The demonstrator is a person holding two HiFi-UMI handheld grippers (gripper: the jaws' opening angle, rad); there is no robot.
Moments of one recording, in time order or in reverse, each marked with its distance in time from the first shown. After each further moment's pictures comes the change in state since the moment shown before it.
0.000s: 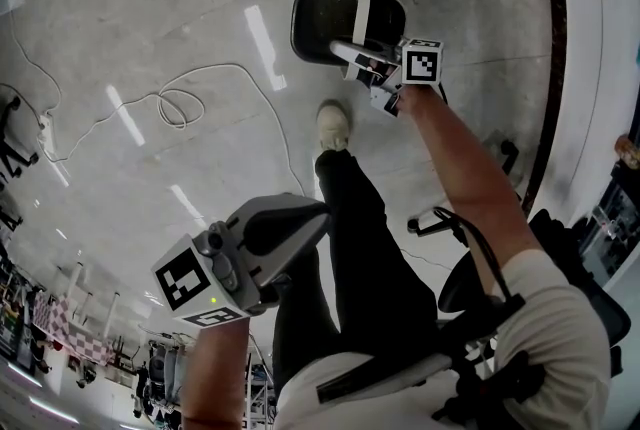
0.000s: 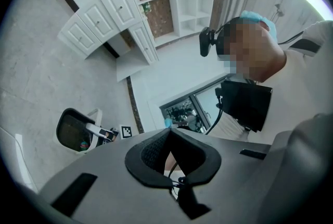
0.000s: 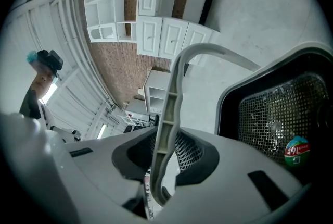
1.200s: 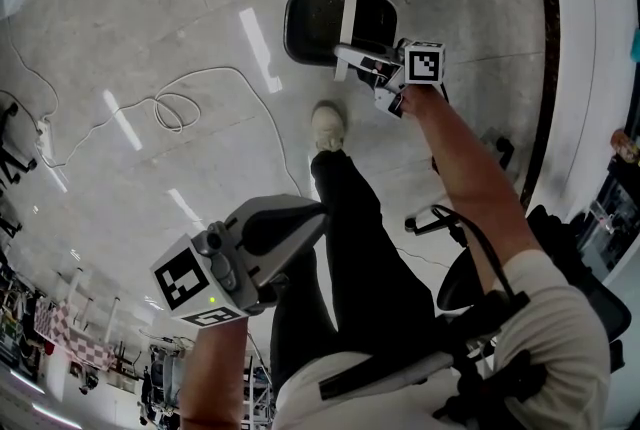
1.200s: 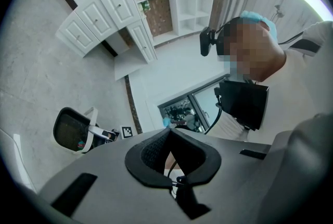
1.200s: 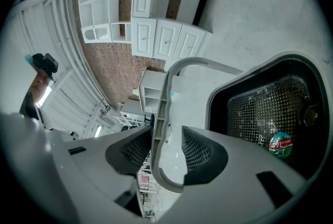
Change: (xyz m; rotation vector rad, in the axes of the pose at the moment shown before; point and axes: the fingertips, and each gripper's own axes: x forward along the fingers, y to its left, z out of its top) left arm 0.007 -0.001 0.000 -0.005 0.009 -0.022; right arm -0.022 -0.009 0.000 0.057 0.003 -0.036
